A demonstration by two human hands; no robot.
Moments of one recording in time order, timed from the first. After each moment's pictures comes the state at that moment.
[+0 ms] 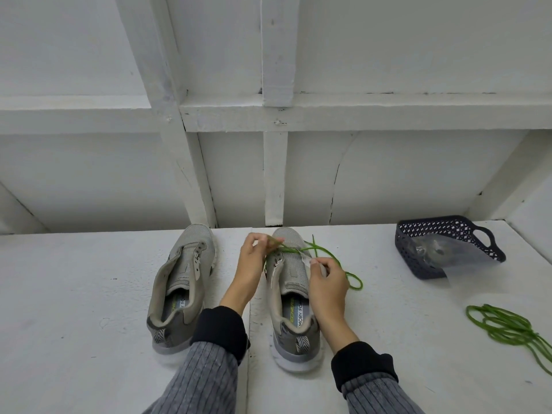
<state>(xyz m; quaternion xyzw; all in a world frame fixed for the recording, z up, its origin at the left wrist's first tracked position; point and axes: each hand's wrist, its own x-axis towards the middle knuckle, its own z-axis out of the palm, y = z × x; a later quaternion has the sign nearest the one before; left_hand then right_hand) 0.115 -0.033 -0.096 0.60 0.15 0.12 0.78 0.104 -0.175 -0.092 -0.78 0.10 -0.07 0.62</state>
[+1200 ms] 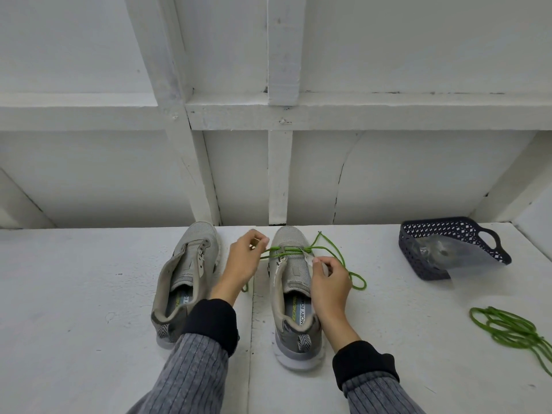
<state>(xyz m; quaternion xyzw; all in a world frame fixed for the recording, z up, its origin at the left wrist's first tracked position) 0.107 -0.005 -0.085 0.83 0.14 0.11 0.53 0.101 -0.175 -0.088 -0.76 0.09 -0.08 0.64</state>
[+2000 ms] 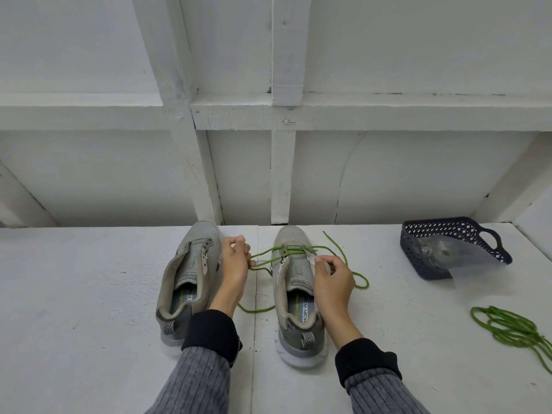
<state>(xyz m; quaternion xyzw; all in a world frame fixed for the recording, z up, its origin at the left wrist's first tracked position) 0.094 -0.007 -0.094 0.58 0.28 0.19 0.74 0.102 -0.175 -0.091 -0.77 0.09 -0.09 0.63</state>
